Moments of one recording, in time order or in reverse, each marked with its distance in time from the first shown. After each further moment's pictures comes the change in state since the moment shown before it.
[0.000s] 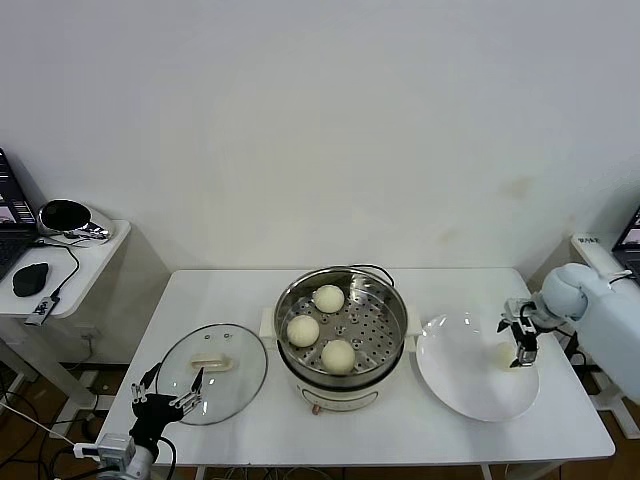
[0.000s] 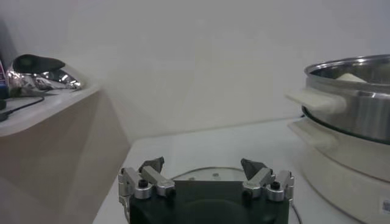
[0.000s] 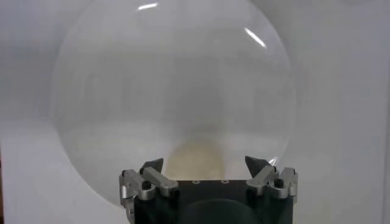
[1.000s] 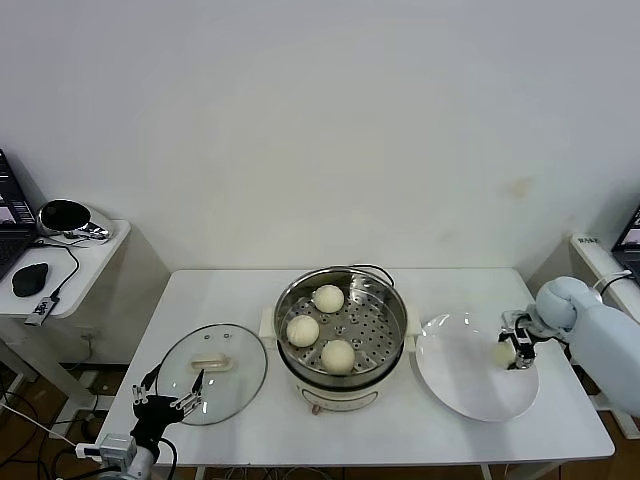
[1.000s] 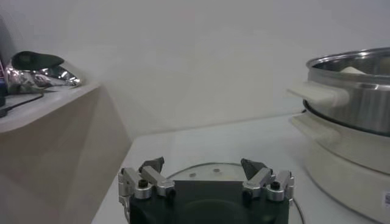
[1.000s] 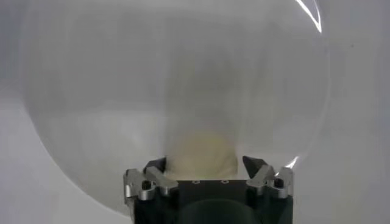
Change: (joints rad) left arm -0.001 0.002 0.003 0.012 0.003 -0.002 -0.001; right arm -0.043 0.043 0.039 -0.073 -0.060 0.028 0.050
